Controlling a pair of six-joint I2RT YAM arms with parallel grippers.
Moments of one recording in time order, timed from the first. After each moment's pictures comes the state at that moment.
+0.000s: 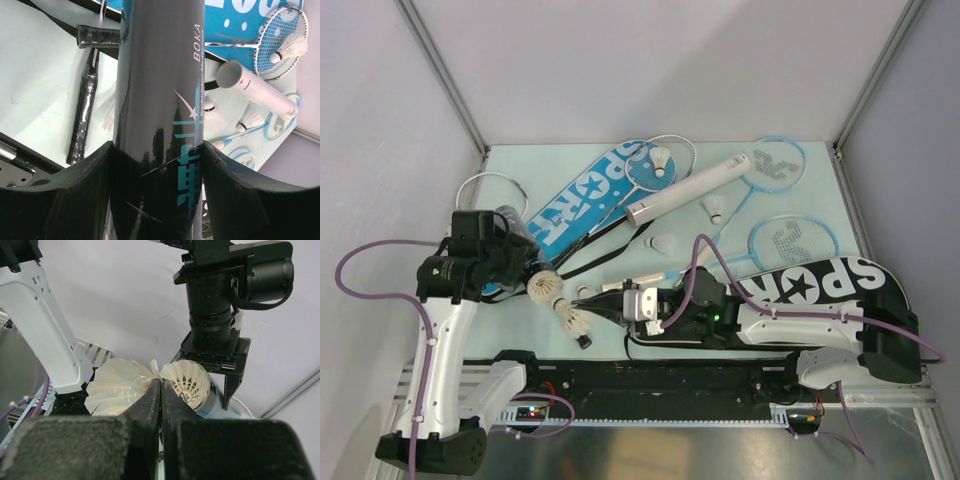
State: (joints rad) left arm -0.04 0.87 1.16 -1.18 -0.06 -1.14; right arm 1.31 1.33 0.86 0.76 -0.35 -0.39
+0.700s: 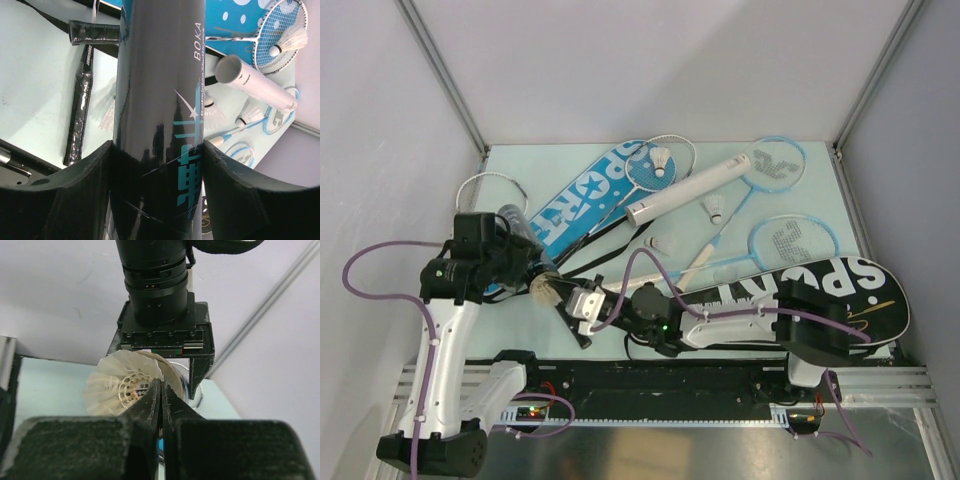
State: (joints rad) left arm -0.04 0.86 1.11 -1.14 -0.02 -1.12; right arm 1.36 1.70 1.01 1.01 0.06 -0.54
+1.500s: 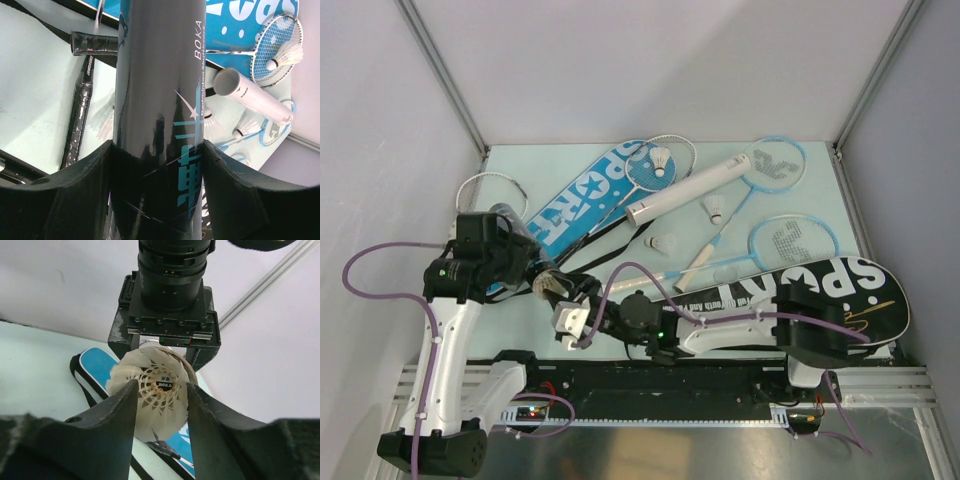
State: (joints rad) left arm -0.04 0.86 1.08 -1.10 -0.07 -1.15; right arm 1.43 1.76 1.07 0.93 0.25 -0.72
